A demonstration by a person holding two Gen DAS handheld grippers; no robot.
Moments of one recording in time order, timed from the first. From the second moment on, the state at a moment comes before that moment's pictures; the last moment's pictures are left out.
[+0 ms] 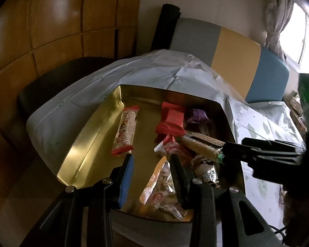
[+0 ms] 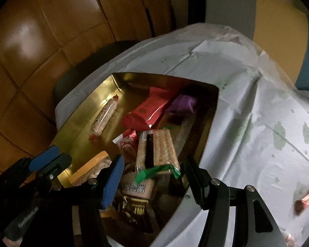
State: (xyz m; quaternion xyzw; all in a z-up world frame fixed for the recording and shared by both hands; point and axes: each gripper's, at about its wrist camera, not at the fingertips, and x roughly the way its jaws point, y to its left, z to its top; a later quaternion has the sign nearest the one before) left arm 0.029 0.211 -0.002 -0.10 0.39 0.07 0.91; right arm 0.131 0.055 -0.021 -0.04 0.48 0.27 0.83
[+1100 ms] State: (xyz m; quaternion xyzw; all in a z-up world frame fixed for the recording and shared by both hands) left arm 0.029 0.156 0.011 -0.04 0.39 0.03 0.92; right arm 0.083 -0.197 0.001 -0.06 0.47 0.06 0.88
